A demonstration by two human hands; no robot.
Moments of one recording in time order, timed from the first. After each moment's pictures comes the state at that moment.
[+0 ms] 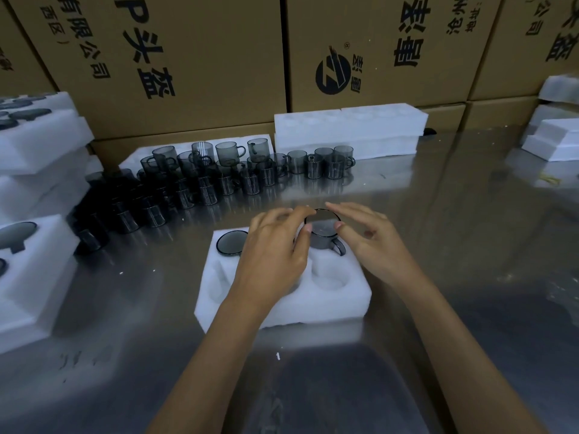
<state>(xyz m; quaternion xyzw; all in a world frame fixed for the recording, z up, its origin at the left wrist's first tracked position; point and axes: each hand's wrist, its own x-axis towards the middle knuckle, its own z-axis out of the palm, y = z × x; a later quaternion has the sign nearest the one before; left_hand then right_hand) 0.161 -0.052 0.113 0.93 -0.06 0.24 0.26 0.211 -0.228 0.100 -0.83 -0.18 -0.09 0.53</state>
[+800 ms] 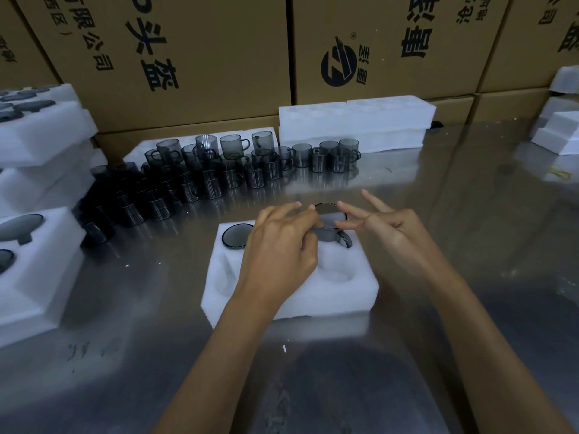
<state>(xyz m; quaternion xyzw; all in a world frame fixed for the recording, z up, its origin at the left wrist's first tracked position) 0.152 -0.055 0.115 0.93 -0.11 0.30 0.19 0.191 -0.246 0.119 -0.78 -0.24 -0.01 0.58</state>
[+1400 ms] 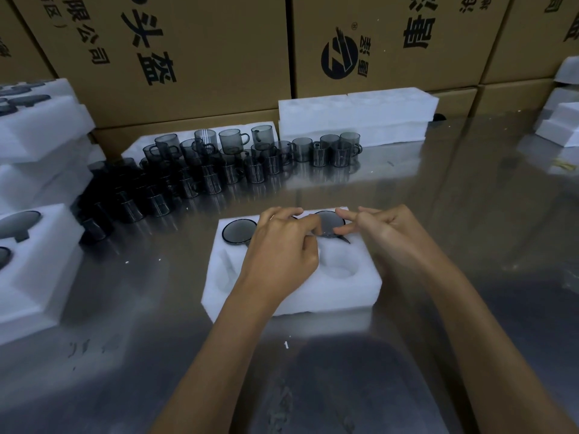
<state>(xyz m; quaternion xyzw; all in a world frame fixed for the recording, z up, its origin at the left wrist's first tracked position) 0.152 -0.052 0.112 0.94 -0.10 0.24 0.20 0.200 -0.236 0.109 -0.79 -0.15 0.02 0.59</state>
